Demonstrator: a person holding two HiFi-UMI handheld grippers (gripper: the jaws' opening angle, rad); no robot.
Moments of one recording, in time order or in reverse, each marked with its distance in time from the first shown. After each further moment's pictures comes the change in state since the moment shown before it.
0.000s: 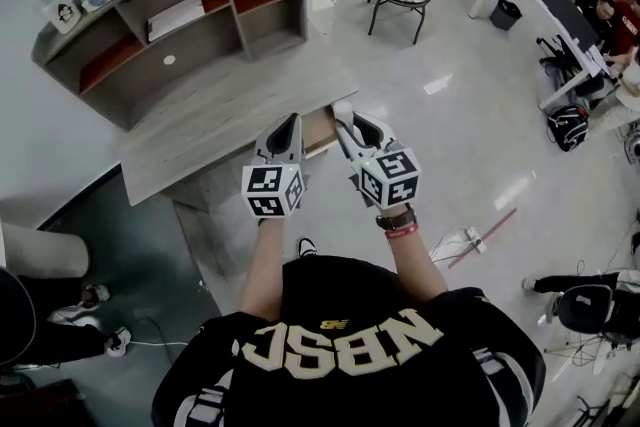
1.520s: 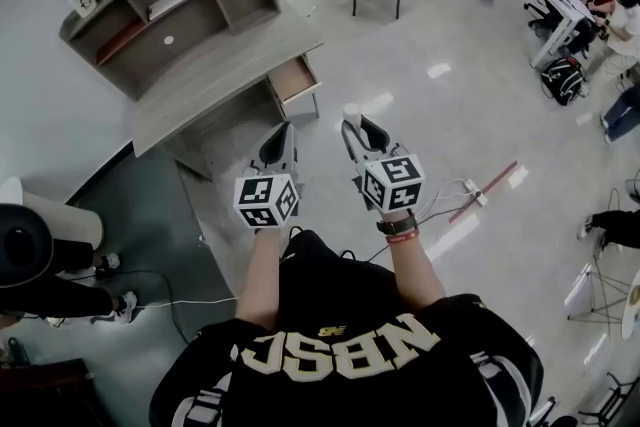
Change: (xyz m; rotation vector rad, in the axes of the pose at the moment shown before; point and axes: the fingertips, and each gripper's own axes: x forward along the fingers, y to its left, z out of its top) left arm -0.219 -0.235 -0.019 0.048 -0.006 -0.012; right arm -0.317 0.052 -0.062 0.101 -0.101 -0.098
